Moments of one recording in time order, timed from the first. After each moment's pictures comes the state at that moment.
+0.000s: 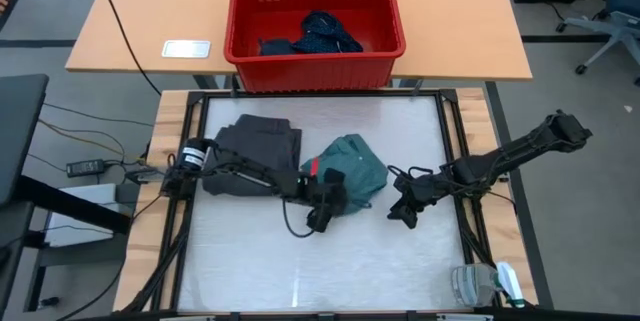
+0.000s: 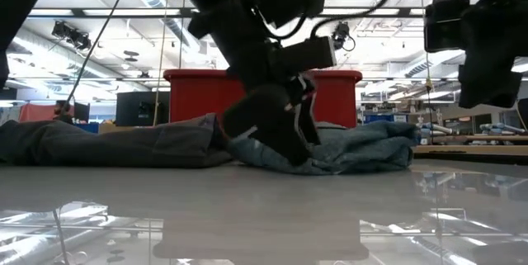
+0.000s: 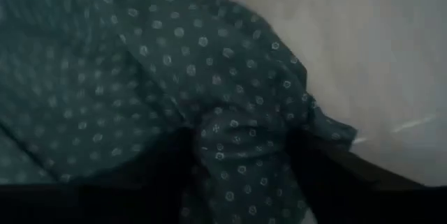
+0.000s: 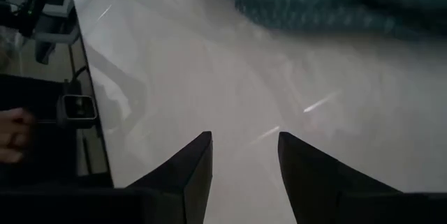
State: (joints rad) left arm -0.12 2.09 1.36 -0.27 -0.16 0.33; right arm 0.33 0.98 0.45 -0.27 -0.05 1.02
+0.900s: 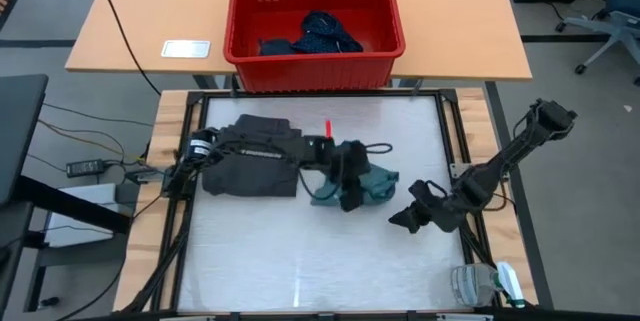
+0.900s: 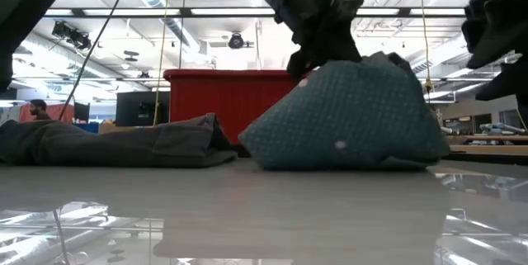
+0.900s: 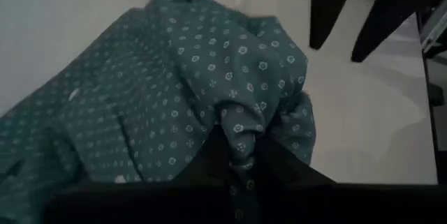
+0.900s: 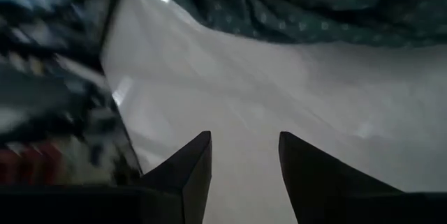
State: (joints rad) left arm 0.00 2.11 1.83 -0.58 0.15 -0.28; right arm 0.70 0.98 0.36 -0.09 0.50 1.60
